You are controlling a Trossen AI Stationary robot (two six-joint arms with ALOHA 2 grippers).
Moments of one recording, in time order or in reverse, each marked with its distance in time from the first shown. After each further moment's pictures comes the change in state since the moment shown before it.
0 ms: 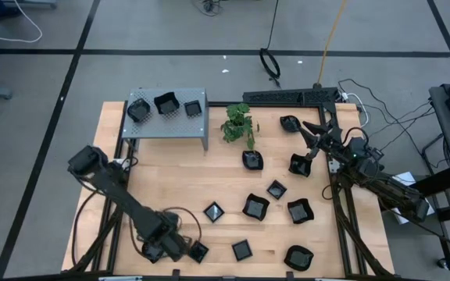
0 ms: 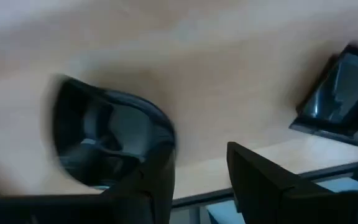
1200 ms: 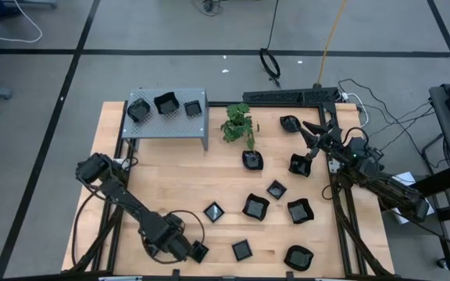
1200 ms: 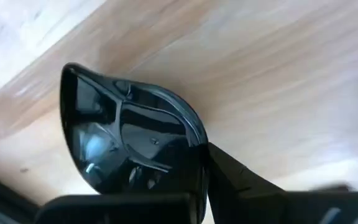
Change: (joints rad) left arm 0.019 0.090 -0.001 -0.043 0.072 0.305; right arm 0.000 0.000 0.000 0.000 0.000 0.000
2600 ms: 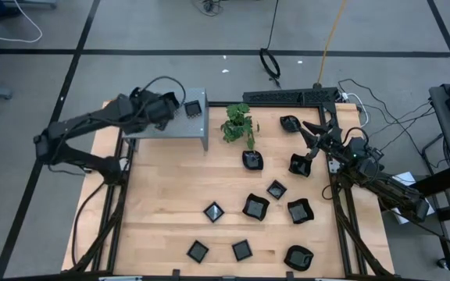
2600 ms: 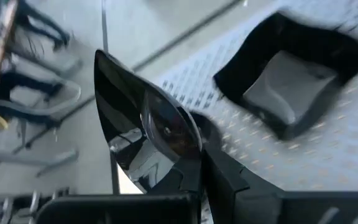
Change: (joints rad) left arm 1.120 -0.653 0.000 -0.468 -1.100 1.127; right arm 0.000 0.000 0.000 0.000 0.000 0.000
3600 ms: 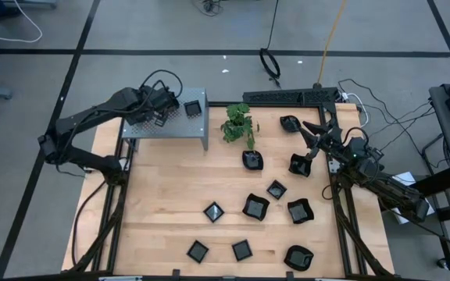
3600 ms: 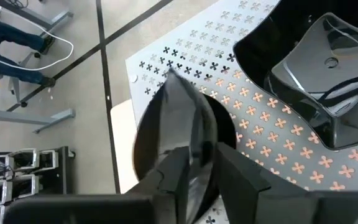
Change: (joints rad) left arm 0.165 0.061 0.000 0.009 0.117 0.048; right arm 0.000 0.000 0.000 0.000 0.000 0.000
